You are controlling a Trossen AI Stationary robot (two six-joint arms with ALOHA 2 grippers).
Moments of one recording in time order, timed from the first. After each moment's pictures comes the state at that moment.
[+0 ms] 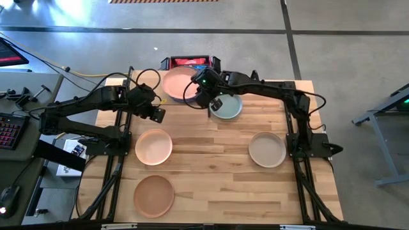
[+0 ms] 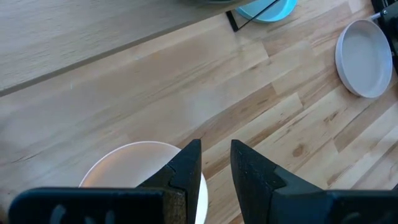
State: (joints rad) left arm 0.25 1.04 1.12 -1.10 -0.06 -0.86; right arm -0.30 1.99 1.92 -0.75 0.08 -1.21
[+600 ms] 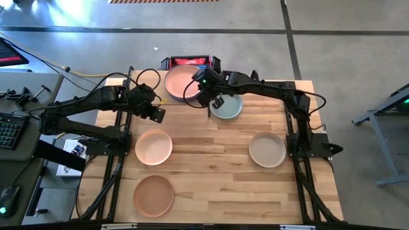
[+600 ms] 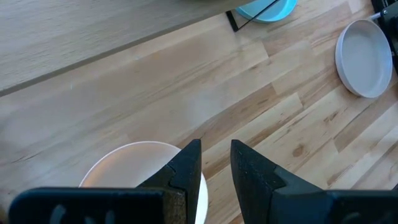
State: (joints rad) left arm 0.25 1.04 1.12 -1.10 -0.06 -0.86; right arm -0.30 1.99 1.92 -0.77 0.19 -1.20
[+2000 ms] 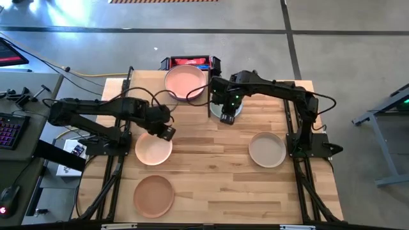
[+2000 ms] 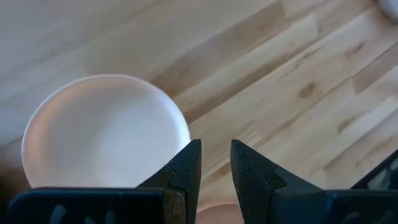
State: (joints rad) left arm 0.02 1.22 1.13 -1.10 0.02 -1.04; right arm -0.26 1.89 1.92 -1.39 -0.05 -0.01
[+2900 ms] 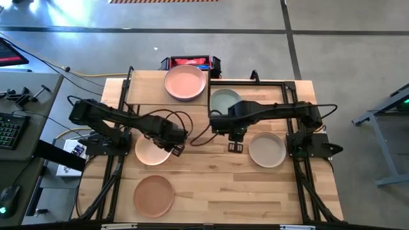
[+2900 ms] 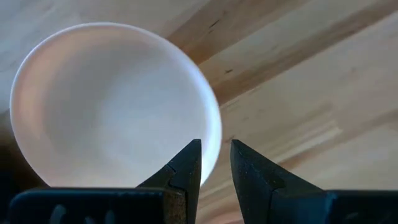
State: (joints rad) left arm -0.13 1.55 1.12 -1.11 -0.02 -1.17; right arm 0.07 1.87 1.92 -1.57 0.07 0.20
